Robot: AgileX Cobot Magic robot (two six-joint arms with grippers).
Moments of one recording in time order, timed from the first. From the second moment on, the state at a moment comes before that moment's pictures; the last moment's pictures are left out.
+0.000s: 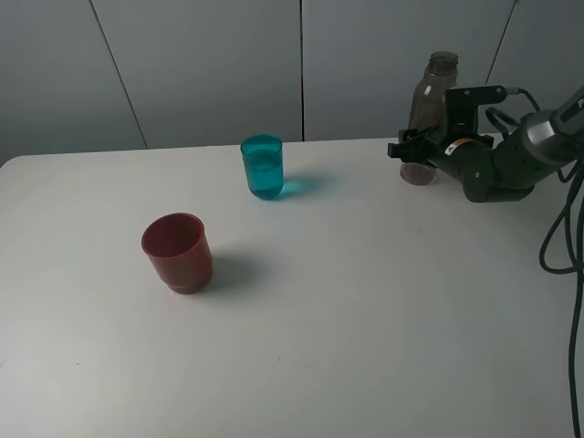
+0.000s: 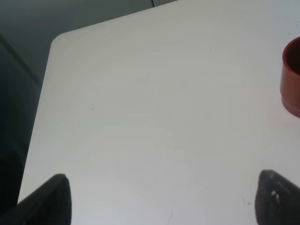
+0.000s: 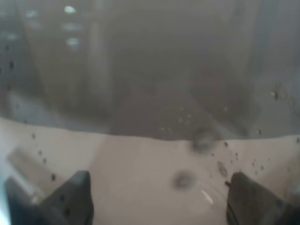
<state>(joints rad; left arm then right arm) 0.07 0.00 -0.52 0.02 1.10 0.25 0.15 2.25 -1.02 0.07 -0.79 -0.03</state>
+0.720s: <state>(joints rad) 0.07 0.00 -0.52 0.02 1.10 0.25 0.15 2.17 -0.95 0.07 -0.71 -0.02</state>
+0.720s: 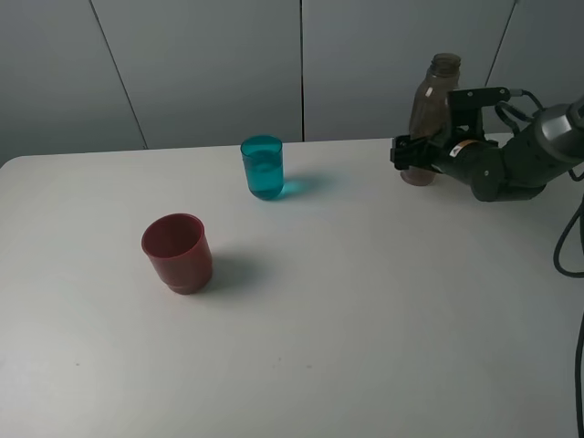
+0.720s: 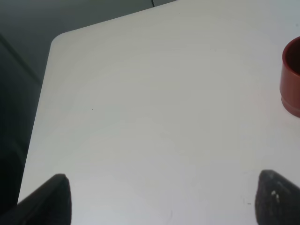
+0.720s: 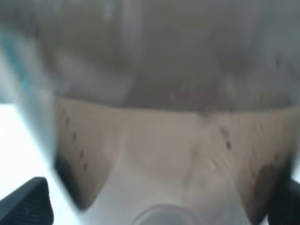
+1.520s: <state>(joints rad) 0.07 0.00 -0.52 0.02 1.10 0.25 0.24 1.77 -0.49 -0.21 -0.70 -0.01</state>
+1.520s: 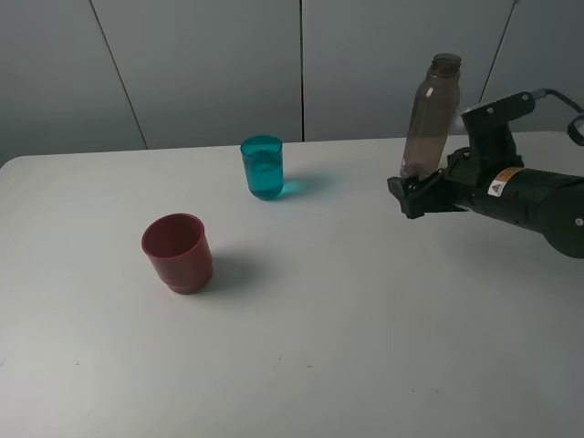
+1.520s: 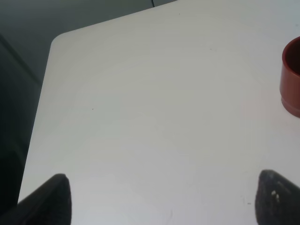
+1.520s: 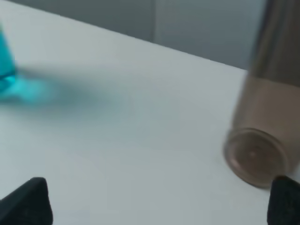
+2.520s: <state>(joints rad) 0.07 0.00 -0.52 0.02 1.10 0.25 0.44 1.92 -0.66 -0.30 -0.70 0.02</state>
